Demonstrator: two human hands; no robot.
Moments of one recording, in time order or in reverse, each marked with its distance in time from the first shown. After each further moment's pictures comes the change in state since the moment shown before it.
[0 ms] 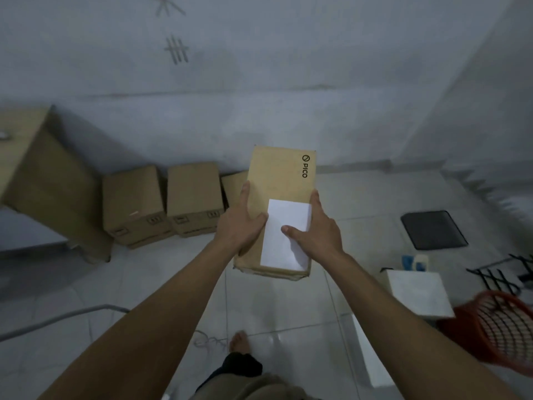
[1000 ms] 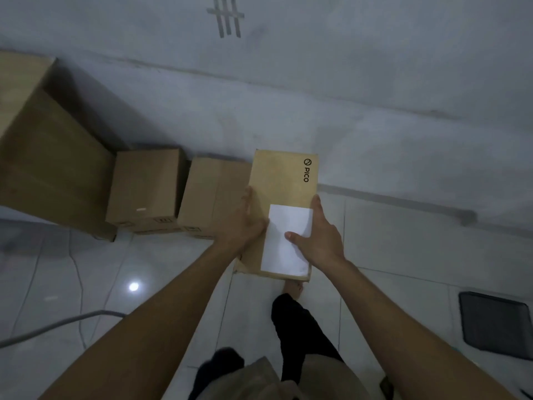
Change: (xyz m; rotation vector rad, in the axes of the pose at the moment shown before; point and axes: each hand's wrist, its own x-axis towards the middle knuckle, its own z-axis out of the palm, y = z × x) left_hand 0.356 -0.077 -0.021 -0.267 -0.069 -0.302; right_hand 0.392 -0.090 0.108 -0.065 -0.373 -0.052
